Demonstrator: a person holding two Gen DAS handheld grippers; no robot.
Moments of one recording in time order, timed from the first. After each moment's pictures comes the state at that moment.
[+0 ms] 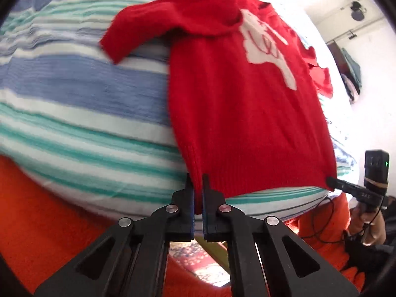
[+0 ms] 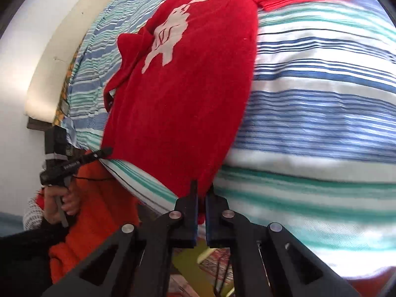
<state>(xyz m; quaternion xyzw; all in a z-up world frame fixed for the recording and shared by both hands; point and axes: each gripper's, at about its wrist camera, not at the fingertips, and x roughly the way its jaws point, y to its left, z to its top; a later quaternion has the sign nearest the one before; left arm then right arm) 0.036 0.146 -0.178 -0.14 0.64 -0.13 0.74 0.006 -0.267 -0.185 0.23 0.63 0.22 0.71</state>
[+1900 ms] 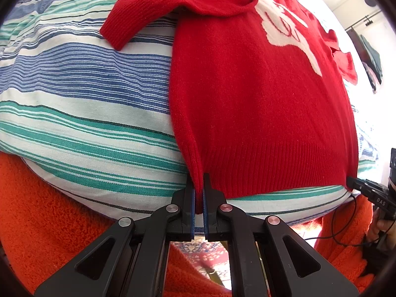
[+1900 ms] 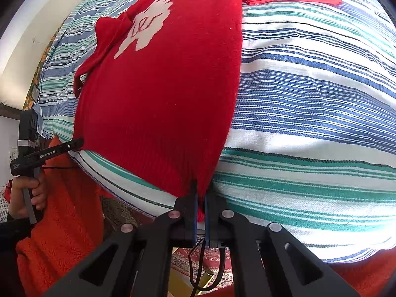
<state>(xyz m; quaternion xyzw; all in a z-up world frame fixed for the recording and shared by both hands) 0.046 0.129 -0.195 -0.07 0.66 -0.09 0.74 0.005 -0.246 -0.197 0.14 0.65 0.16 0.73</state>
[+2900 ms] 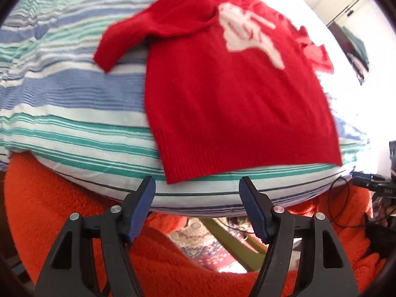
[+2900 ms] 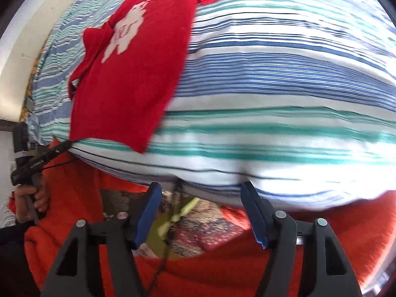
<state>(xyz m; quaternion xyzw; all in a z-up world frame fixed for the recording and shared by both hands) 0.007 0.121 -0.148 -0.05 0.61 -0.12 0.78 -0.034 -0.298 -0.171 0.15 0.67 0.11 0.72</state>
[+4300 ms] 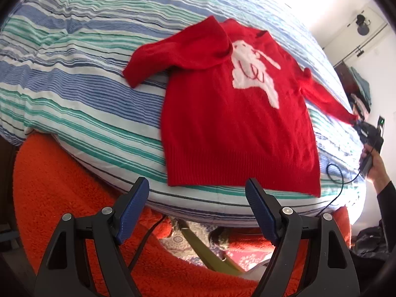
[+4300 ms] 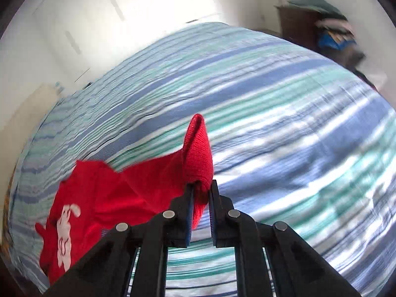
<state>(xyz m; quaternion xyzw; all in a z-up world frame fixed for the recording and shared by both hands) 0.000 0.134 -0.113 -0.12 0.58 -0.07 0.80 0.152 -0.527 -0.151 0.26 0.41 -0.12 0.87</state>
